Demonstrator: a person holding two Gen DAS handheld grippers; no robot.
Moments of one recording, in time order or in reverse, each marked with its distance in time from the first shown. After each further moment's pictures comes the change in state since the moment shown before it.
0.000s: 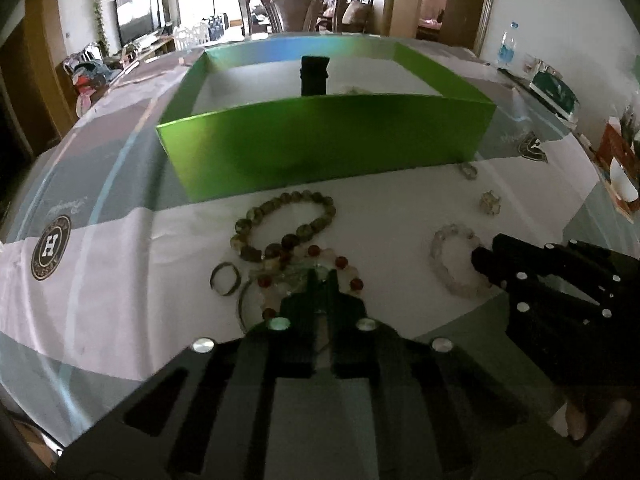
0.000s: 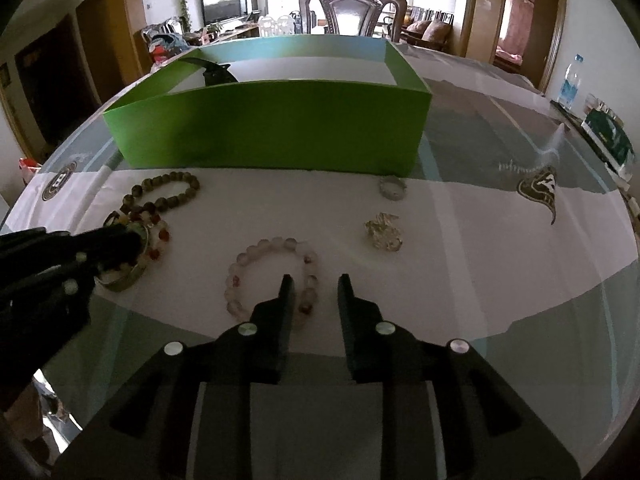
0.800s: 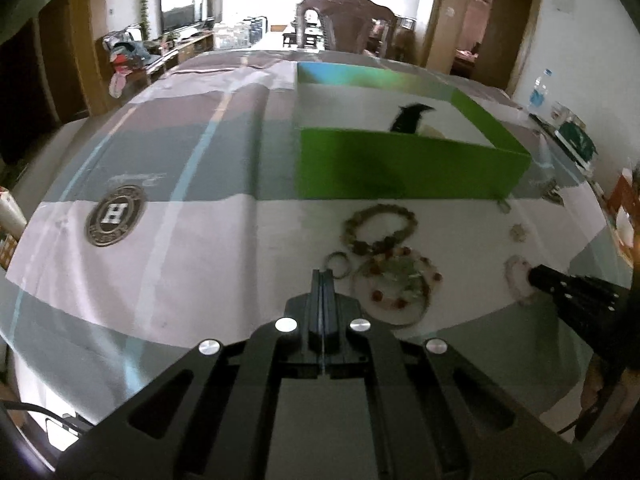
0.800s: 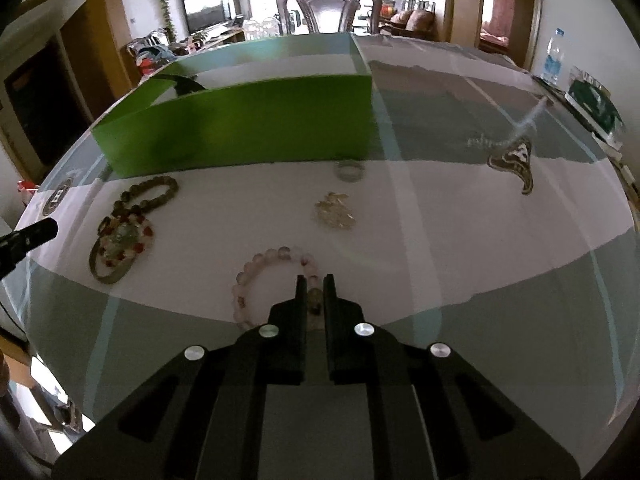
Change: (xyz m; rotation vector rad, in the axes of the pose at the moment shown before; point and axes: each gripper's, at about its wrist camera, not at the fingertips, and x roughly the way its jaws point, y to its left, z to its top) left arm -0.042 0.060 -0.012 -0.124 -0.060 0.037; right arm -0.009 -0.025 -0.013 0.077 0.008 0.000
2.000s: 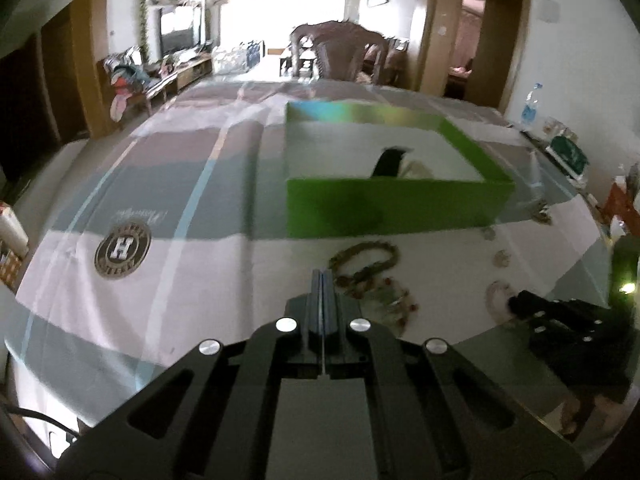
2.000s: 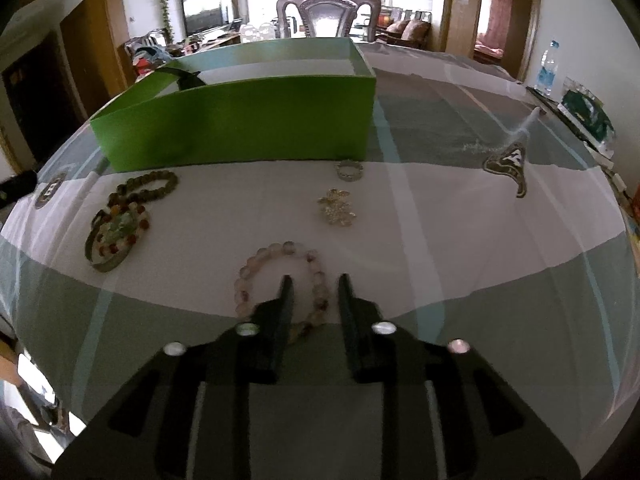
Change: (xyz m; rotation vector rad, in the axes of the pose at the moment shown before) left arm -0.020 -0.002 0.010 -0.001 -0.077 0.025; right arm -0.002 0.010 -0.007 -0.027 -0.024 -0.018
